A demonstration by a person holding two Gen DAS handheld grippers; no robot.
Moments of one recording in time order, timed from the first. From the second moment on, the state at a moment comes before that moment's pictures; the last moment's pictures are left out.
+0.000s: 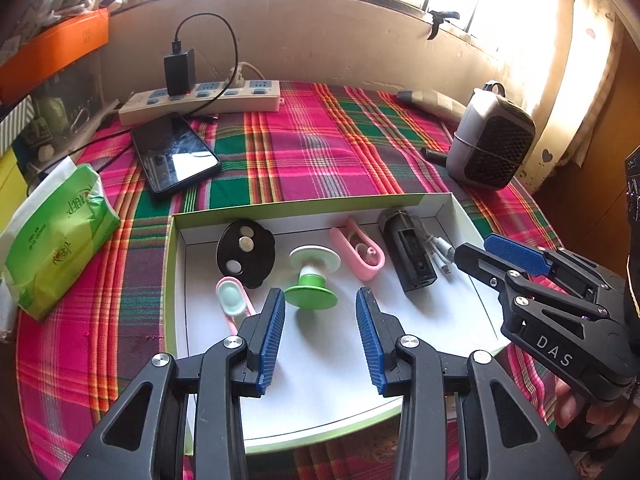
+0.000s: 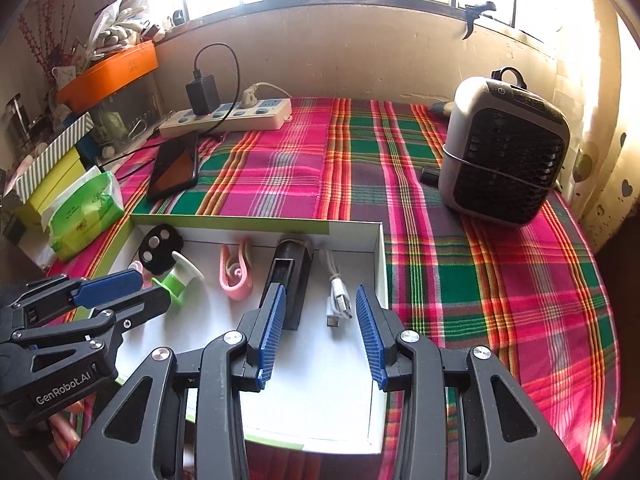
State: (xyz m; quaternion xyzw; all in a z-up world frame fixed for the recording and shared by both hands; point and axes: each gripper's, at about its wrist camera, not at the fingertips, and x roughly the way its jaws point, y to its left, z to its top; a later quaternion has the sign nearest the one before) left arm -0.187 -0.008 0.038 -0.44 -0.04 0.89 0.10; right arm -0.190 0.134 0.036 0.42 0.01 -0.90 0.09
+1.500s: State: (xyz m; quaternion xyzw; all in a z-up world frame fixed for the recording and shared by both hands) left arm -0.082 -0.019 0.019 -0.43 -0.10 0.89 0.13; right arm -0.077 0.152 0.017 0.39 -0.03 -0.91 0.11
